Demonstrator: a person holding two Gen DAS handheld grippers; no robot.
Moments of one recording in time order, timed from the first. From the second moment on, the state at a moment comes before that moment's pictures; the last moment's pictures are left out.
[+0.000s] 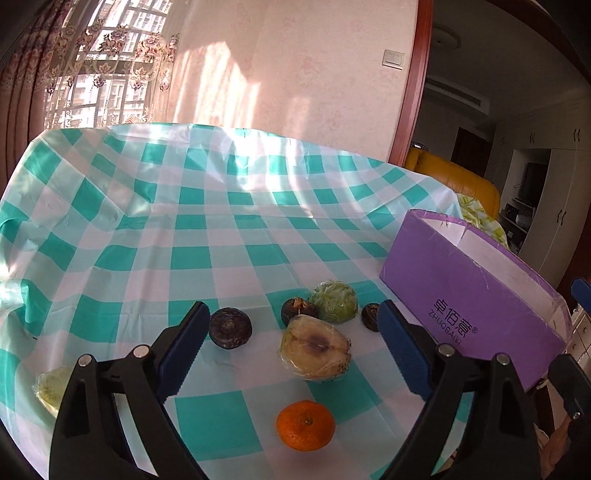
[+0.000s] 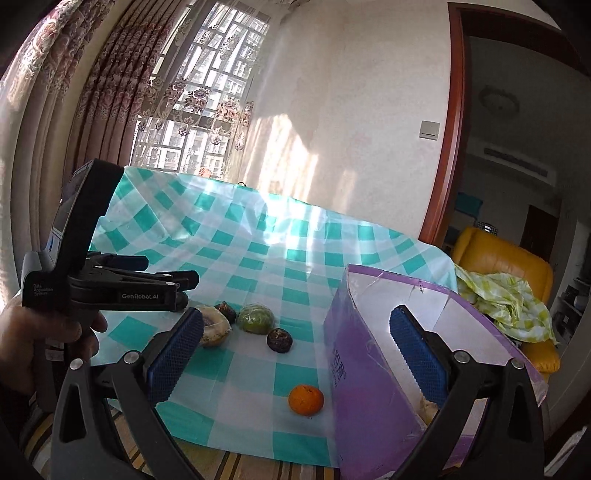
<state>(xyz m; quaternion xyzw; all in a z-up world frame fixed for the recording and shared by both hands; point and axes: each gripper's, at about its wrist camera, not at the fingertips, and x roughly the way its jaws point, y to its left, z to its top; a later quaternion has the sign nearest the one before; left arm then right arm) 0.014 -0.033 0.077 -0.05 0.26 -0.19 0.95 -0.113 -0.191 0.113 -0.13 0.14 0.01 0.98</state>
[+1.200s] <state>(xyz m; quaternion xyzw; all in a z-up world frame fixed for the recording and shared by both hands) 0.082 -0.001 0.025 -0.12 0.38 -0.11 0.91 0.024 -0.163 0.051 -0.02 0.34 0.15 0.93</state>
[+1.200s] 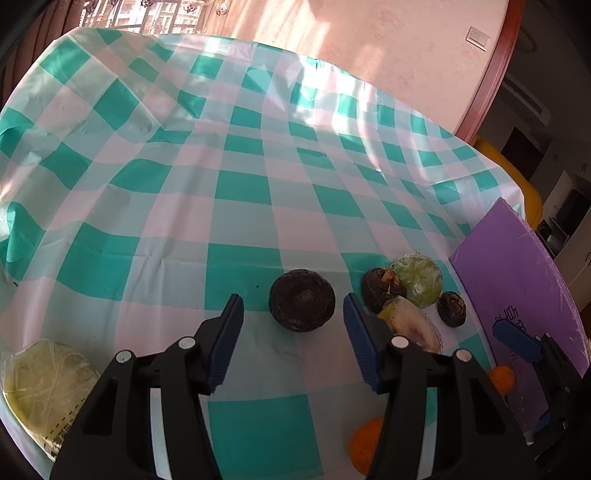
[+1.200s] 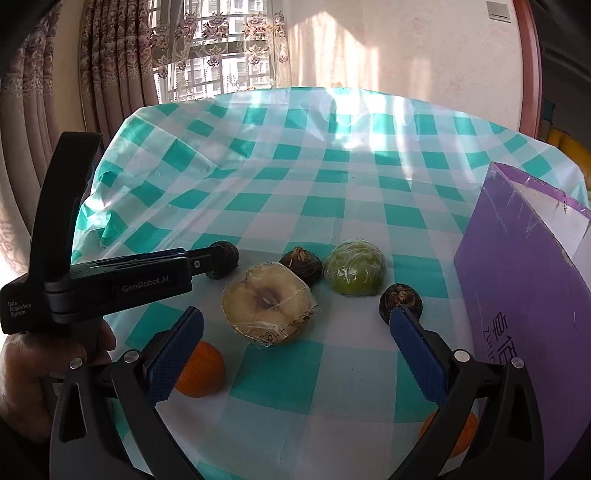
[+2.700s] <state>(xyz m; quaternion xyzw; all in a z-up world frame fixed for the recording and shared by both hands) 0.085 0.002 0.018 -0.11 0.38 -0.06 0.92 0.061 -0.133 0.029 -0.04 0.40 0.14 0.91</state>
